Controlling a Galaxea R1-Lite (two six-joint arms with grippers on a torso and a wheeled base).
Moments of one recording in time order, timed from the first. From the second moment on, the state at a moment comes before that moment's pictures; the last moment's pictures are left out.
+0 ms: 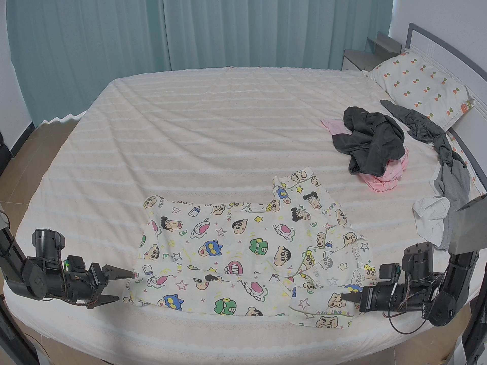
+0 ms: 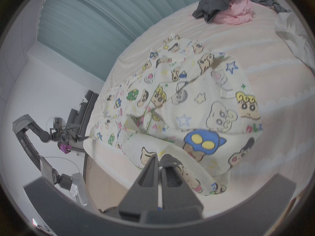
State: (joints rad) left arm 0.22 1.89 -0.30 -0.63 -0.69 -0.57; right arm 0.30 2.11 -0.11 -1.31 0.38 0.42
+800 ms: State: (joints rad) left arm 0.22 1.89 -0.31 -0.63 -0.69 -0.57; right arm 0.17 2.21 -0.22 -1.49 0.41 0.48
